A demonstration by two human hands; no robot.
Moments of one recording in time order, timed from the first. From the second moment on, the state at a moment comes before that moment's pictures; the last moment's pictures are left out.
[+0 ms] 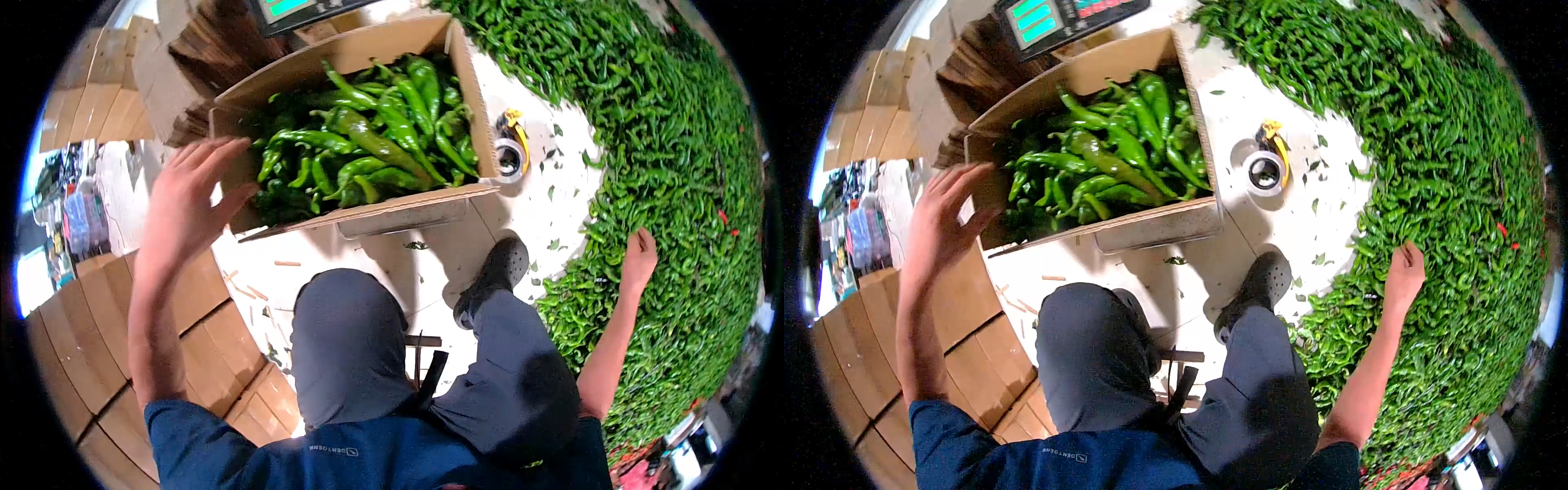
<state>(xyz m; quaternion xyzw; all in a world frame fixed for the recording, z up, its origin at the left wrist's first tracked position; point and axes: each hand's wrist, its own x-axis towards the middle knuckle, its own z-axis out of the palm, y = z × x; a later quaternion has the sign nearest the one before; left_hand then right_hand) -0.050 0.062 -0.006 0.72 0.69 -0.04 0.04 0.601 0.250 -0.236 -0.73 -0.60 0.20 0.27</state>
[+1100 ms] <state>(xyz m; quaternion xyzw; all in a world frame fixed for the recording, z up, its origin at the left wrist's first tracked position) -0.057 0.010 -0.036 0.44 0.80 0.33 0.24 0.251 0.242 -0.034 -0.36 -0.89 0.27 0.10</state>
